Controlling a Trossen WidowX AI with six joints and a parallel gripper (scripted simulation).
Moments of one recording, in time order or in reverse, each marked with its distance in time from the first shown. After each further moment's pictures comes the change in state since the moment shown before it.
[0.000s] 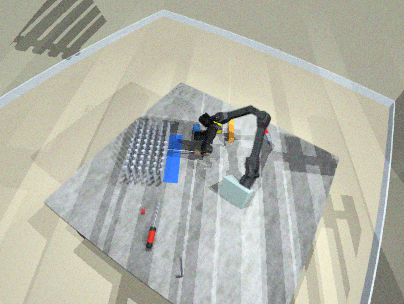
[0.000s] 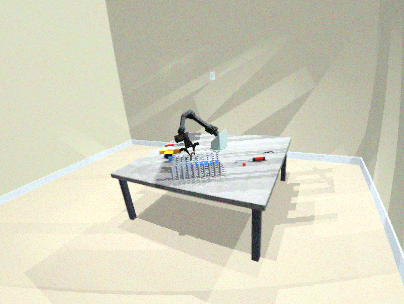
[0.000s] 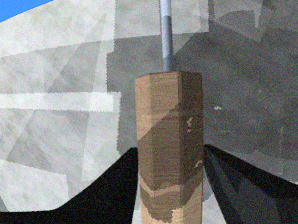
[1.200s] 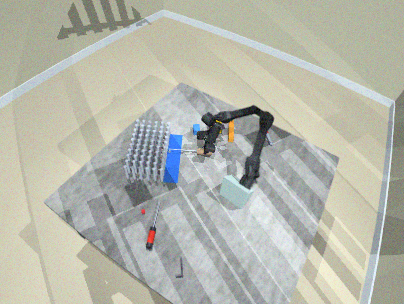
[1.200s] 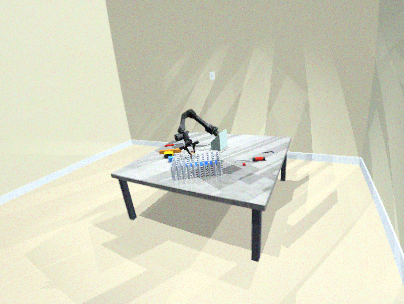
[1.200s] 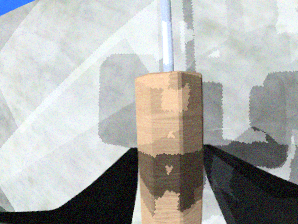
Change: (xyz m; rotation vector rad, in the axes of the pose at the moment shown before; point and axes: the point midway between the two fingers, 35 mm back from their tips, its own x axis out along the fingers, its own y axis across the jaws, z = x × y) arm -0.012 0.003 -0.013 -0.004 0.001 0.005
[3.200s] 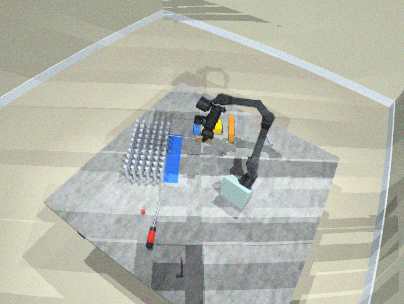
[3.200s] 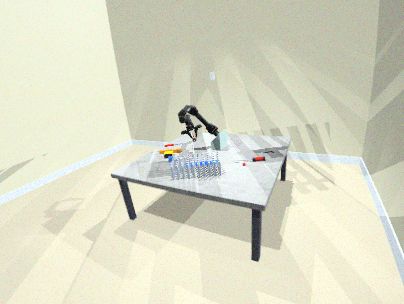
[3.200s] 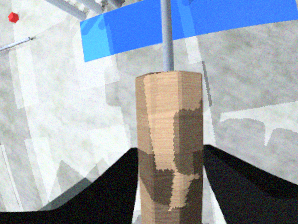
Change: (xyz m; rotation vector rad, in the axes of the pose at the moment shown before) arm -0.125 0.078 0.058 0.111 0.013 0.011
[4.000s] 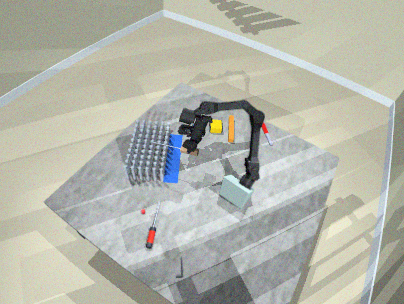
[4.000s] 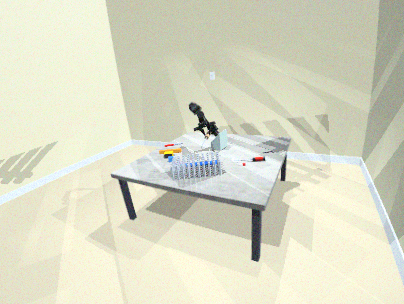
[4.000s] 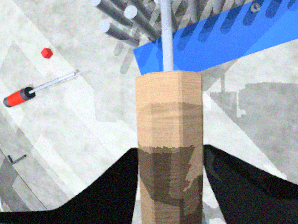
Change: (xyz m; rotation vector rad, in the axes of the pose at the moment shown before) arm 0.017 0.128 0.055 0.189 -0.001 -0.034
